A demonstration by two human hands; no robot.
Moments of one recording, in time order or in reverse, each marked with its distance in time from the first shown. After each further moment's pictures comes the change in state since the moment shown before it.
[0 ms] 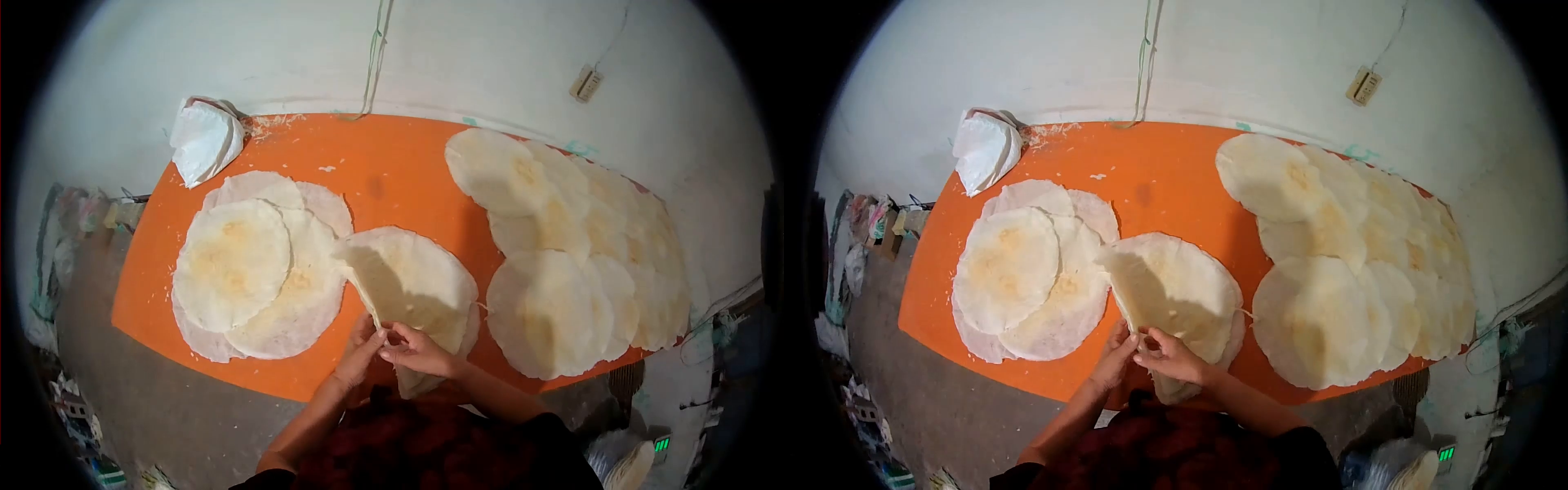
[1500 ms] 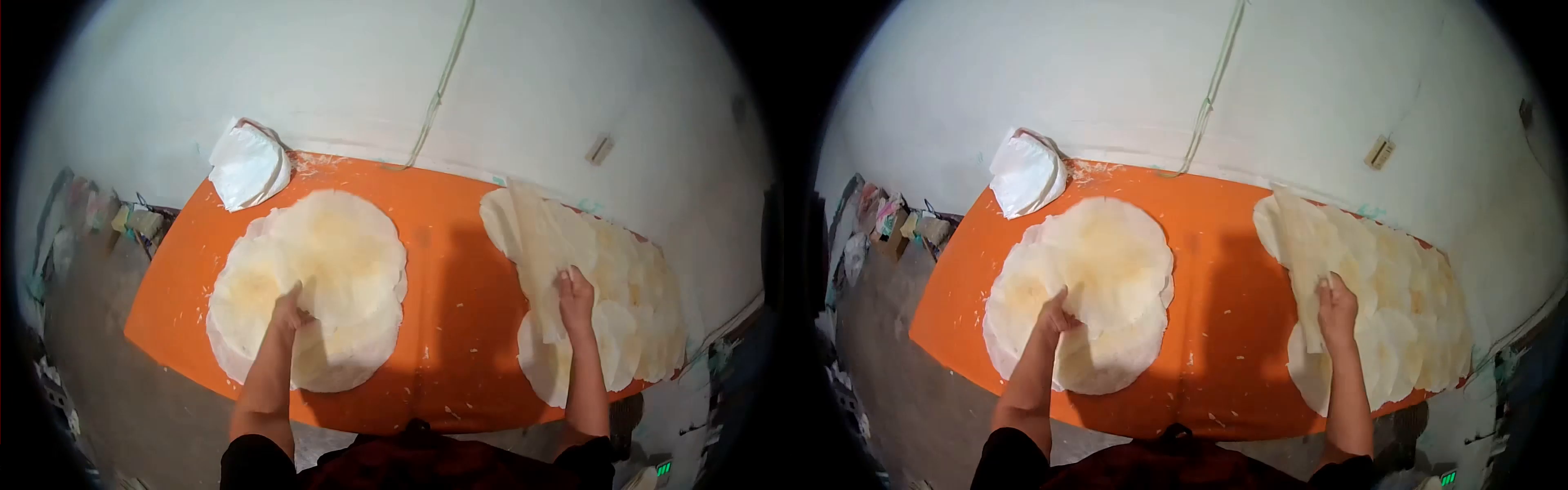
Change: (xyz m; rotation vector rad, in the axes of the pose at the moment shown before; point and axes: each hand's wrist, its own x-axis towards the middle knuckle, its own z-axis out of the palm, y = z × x) left_hand 0.078 0.105 -0.311 -0.197 0.561 -0.232; right_hand -0.021 -0.167 -0.084 -1.099 1.122 -0.344
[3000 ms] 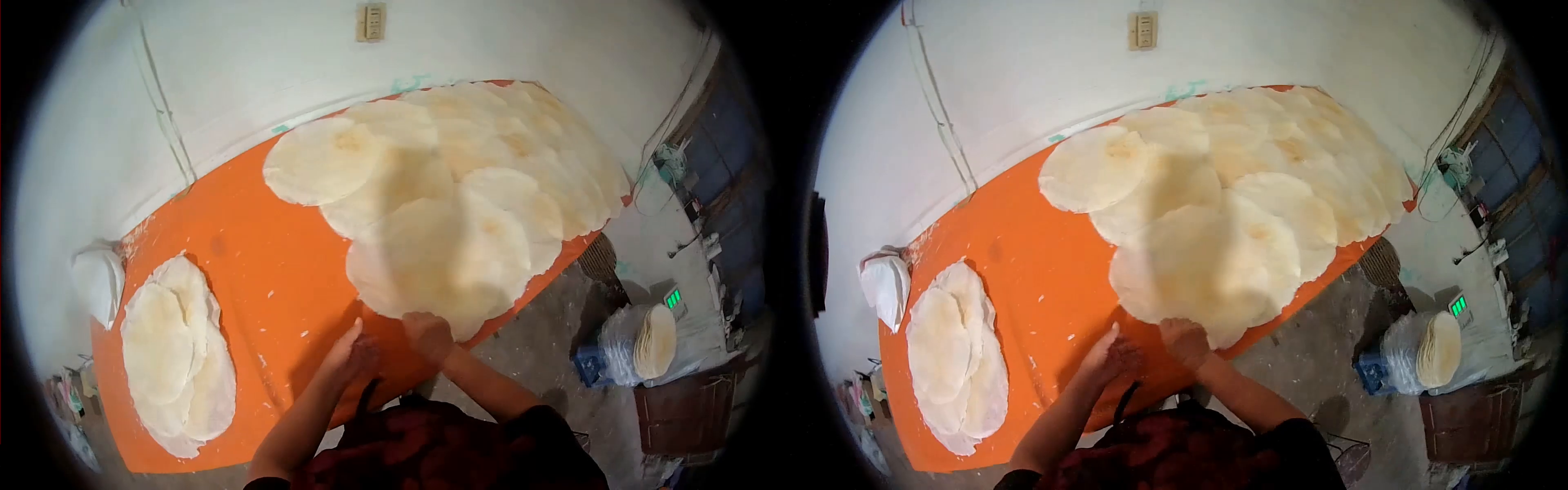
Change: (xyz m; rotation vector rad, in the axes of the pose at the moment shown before) left_hand -0.191 -0.312 0.365 0.461 -0.454 -0.688; right_hand -0.209 0.211 -0.006 -0.423 -0.196 -0.035
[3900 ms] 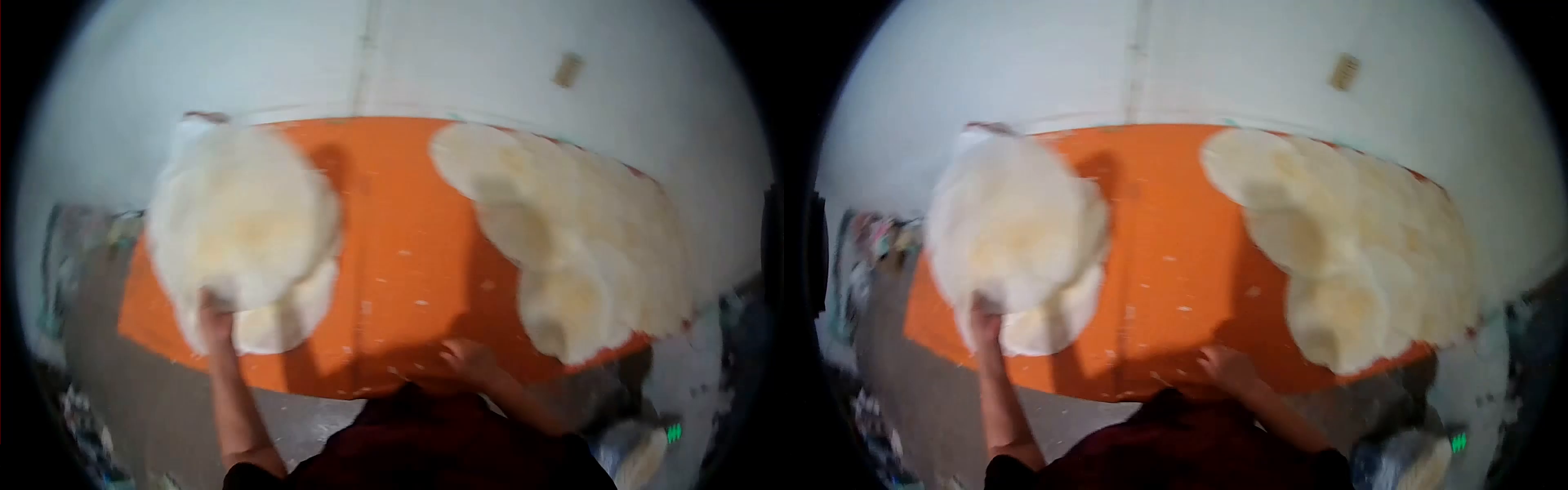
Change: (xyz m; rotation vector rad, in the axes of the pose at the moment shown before) left_hand -0.249 0.032 -0.360 -0.454 0.313 1.441; right_hand 0.016 -0.119 -0.012 0.405 -0.401 -0.340
